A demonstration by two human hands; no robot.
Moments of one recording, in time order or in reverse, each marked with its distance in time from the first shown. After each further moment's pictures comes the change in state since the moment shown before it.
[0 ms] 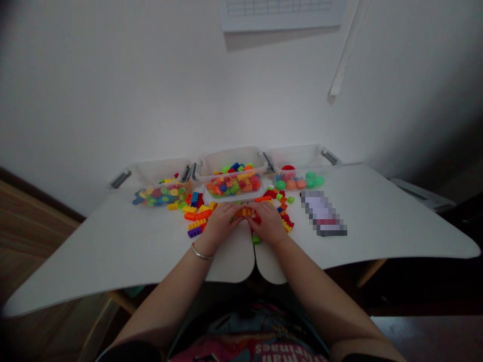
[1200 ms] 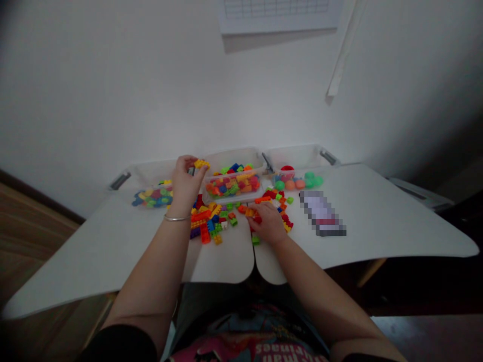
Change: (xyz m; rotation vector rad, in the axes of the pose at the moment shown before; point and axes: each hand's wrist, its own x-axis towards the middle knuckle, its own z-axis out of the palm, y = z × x) left_hand 0.075 -0.056 -0.075 -0.031 0.505 -0.511; right_hand -0.004 0.005 -0.002 -0.002 -0.043 0.145
